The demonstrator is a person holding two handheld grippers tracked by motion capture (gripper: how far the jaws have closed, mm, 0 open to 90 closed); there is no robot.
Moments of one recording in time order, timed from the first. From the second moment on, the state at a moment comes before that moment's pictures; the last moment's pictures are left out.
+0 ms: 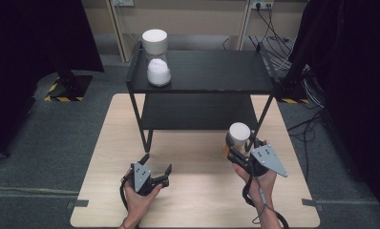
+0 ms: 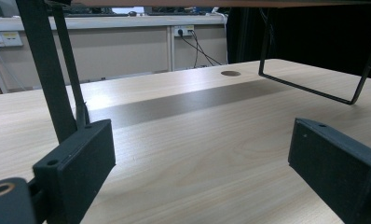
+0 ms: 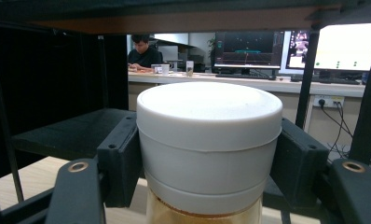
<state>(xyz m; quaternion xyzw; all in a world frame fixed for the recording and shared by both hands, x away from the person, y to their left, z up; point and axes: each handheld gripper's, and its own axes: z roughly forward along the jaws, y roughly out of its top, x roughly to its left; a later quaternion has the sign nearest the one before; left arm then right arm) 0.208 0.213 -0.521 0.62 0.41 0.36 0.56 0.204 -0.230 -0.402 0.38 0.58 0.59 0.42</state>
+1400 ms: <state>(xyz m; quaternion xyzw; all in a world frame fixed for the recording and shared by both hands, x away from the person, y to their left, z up) 0.208 0.213 -0.521 0.62 0.41 0.35 0.56 0.214 -0.232 -0.328 0.37 0.55 0.61 0.45</state>
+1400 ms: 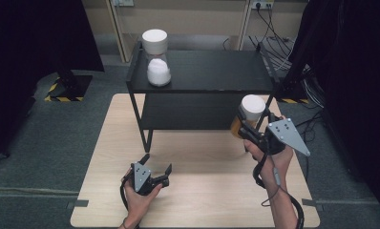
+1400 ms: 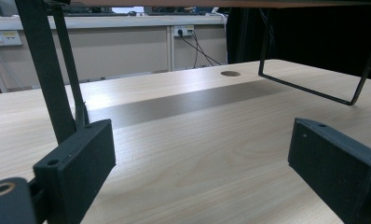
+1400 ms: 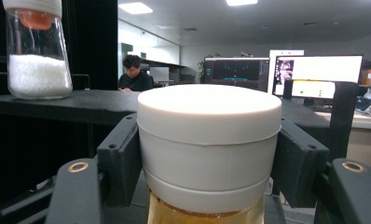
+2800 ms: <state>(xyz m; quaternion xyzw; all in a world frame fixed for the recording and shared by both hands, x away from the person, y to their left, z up) 0.209 0.214 -0.520 0.62 0.41 0.35 0.57 0.225 -0.222 -0.257 0.36 0.54 0.60 0.47</state>
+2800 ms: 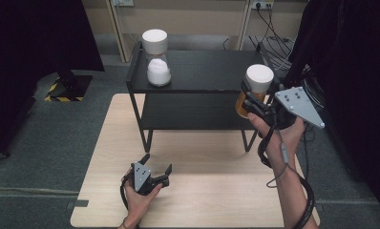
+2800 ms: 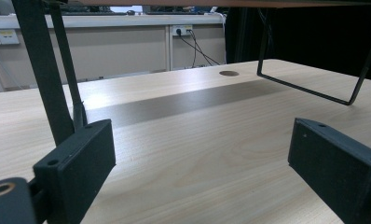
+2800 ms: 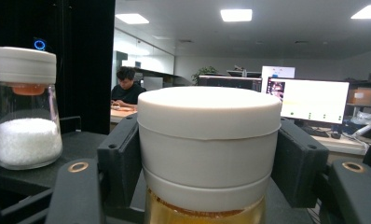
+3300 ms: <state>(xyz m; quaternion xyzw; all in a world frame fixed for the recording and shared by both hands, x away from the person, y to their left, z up) 0.210 0.214 -0.520 0.62 0.41 0.35 0.57 0.230 -0.220 -0.240 0.36 0.53 0.60 0.48</state>
